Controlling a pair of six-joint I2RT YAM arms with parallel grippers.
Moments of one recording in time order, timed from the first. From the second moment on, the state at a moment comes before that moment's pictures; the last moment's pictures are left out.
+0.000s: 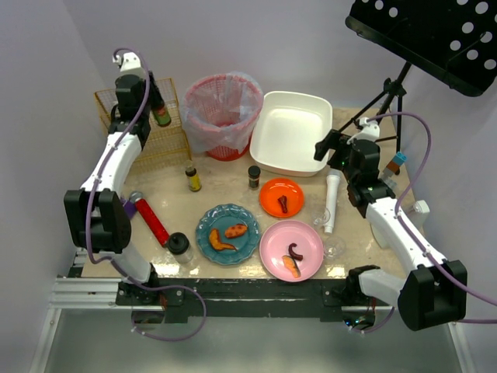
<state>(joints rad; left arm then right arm) -0.01 1.68 1.51 0.00 -0.16 -0.16 0.20 1.13 0.81 0.04 0.14 0.43</state>
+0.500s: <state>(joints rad) -0.01 1.64 1.17 0.16 -0.14 -0.16 0.20 1.14 0.80 0.05 0.13 0.43</state>
